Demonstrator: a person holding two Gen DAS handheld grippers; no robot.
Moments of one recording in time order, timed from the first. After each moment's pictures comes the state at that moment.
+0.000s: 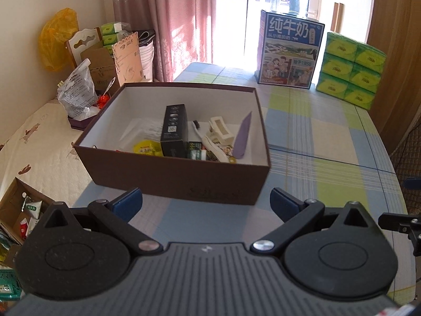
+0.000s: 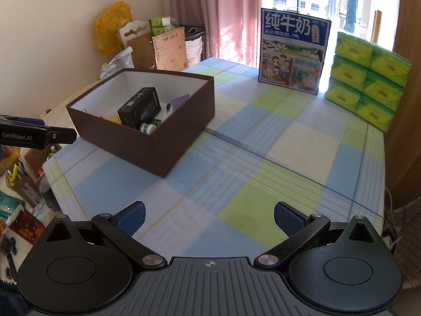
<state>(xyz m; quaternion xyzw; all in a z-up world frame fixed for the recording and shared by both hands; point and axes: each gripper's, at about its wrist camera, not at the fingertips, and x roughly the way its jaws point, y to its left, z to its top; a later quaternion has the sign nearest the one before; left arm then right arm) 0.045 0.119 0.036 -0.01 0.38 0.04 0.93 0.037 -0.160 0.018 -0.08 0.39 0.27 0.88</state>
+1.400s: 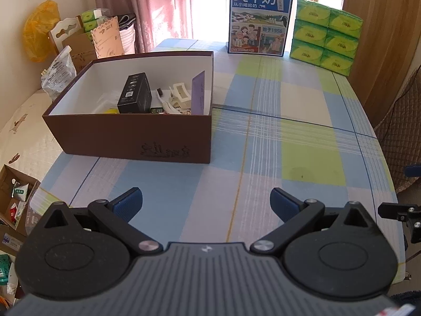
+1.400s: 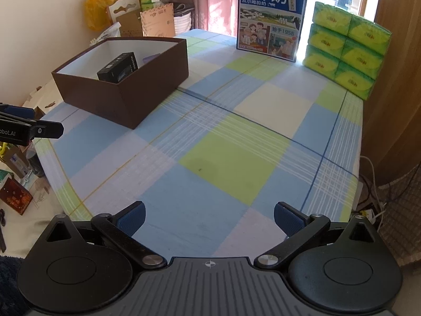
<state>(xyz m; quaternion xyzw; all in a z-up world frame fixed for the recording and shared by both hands) 0.015 0.042 0.005 0.01 0.42 0.01 0.91 0.025 -0.227 -0.011 -0.11 0.43 0.25 0.86</state>
